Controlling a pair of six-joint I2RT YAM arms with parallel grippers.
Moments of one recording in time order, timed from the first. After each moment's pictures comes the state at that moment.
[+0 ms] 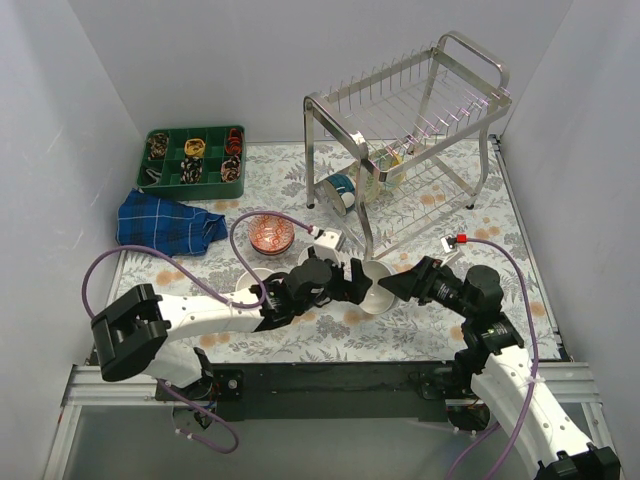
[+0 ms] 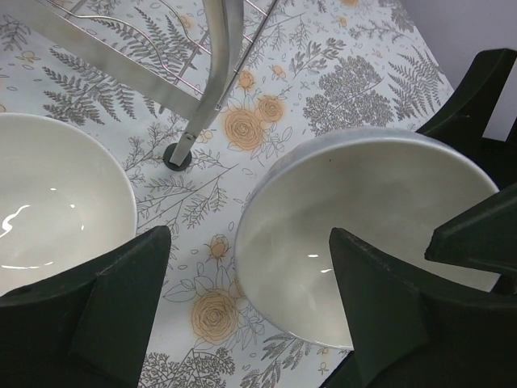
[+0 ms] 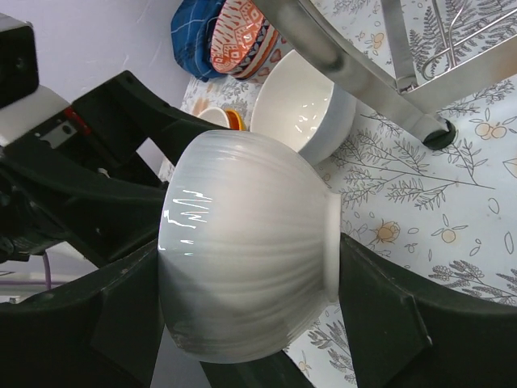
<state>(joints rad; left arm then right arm) -1.11 1.37 0.72 0.30 -0.31 -0.59 0.30 0.47 0.23 0.03 -0.60 0.83</state>
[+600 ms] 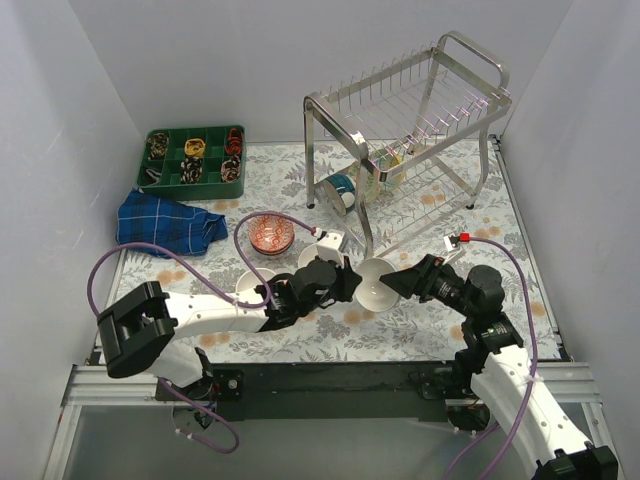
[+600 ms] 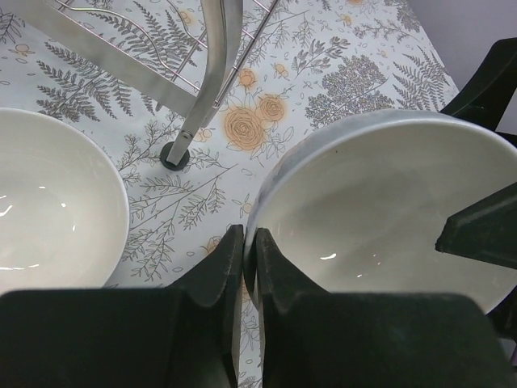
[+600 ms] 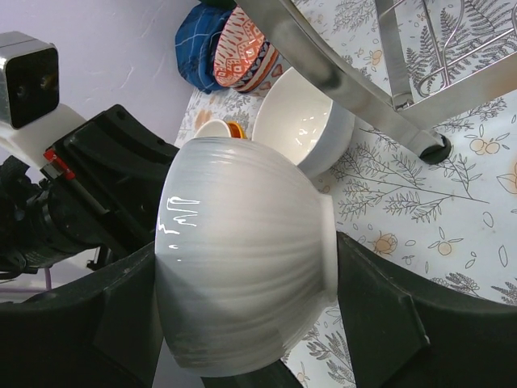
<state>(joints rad) -1.14 1.43 0.73 0.32 -0.34 -0.62 0.28 0.48 0.22 0.09 -0.61 0.85</state>
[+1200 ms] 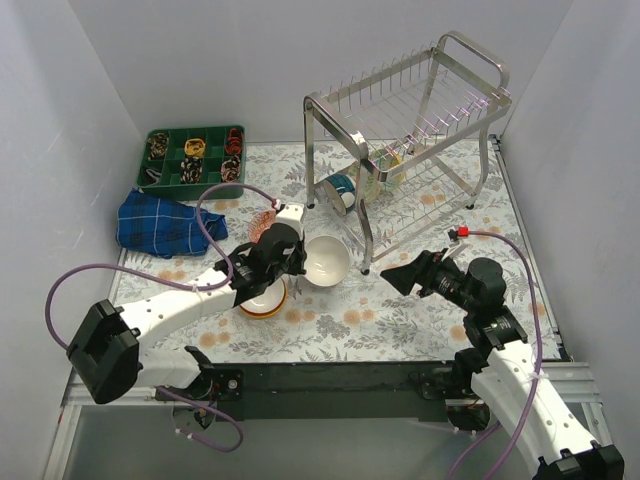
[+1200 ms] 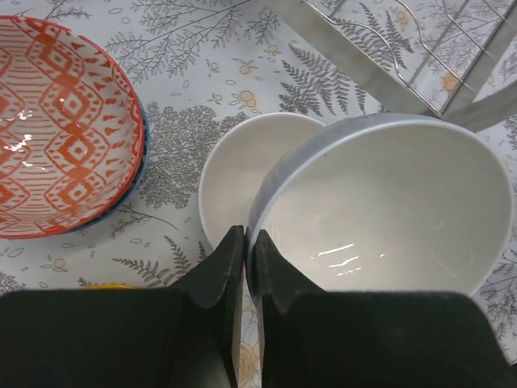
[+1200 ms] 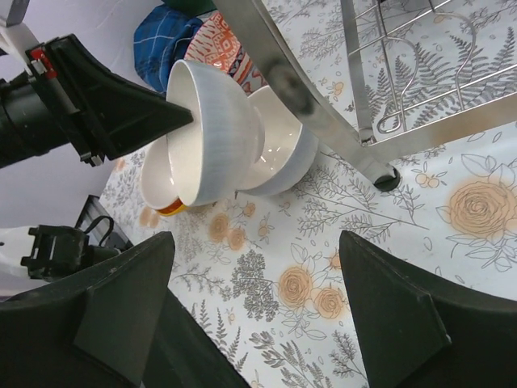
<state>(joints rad) -0.84 1.24 0.79 -0.12 -0.29 -0.44 0.29 0.52 0.30 0.00 -0.54 0.65</state>
